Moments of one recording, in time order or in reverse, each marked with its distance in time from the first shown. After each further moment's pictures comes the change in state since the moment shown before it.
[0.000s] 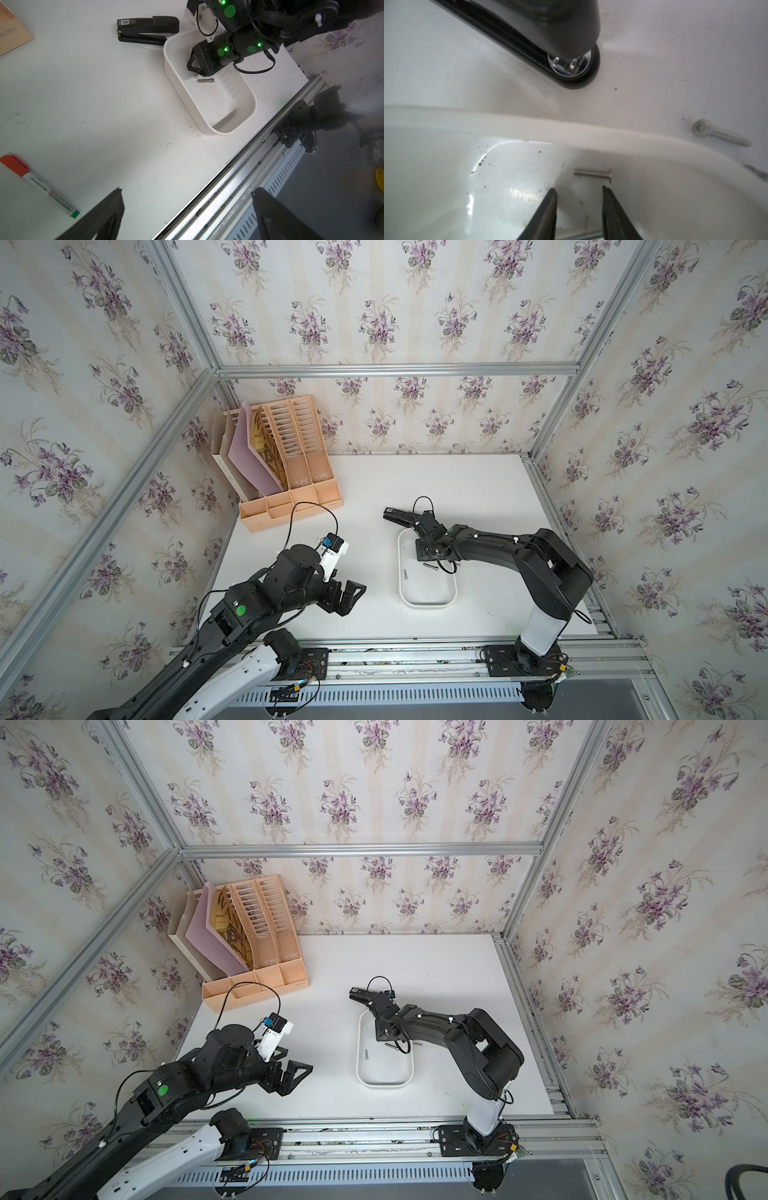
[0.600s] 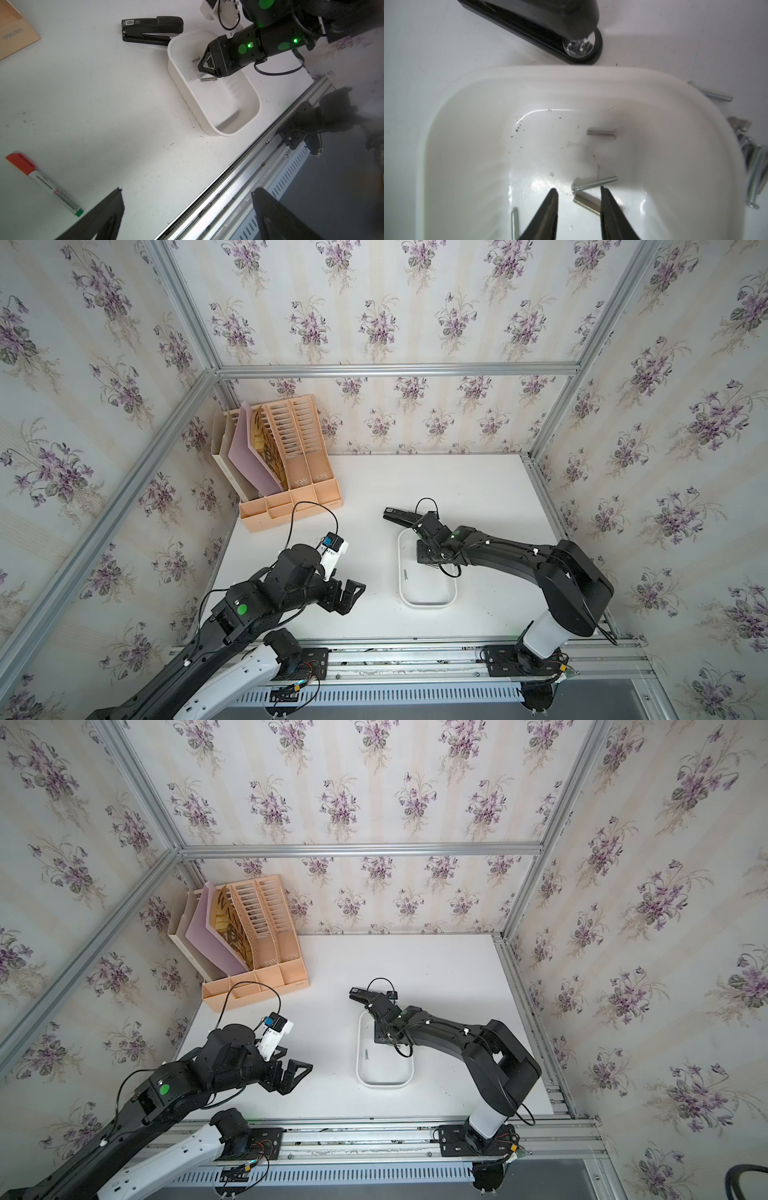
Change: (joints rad) left arm 0.000 0.005 0.000 0.000 -0.018 0.000; right arm 0.045 -0.121 -0.017 -0.105 -0.037 0.146
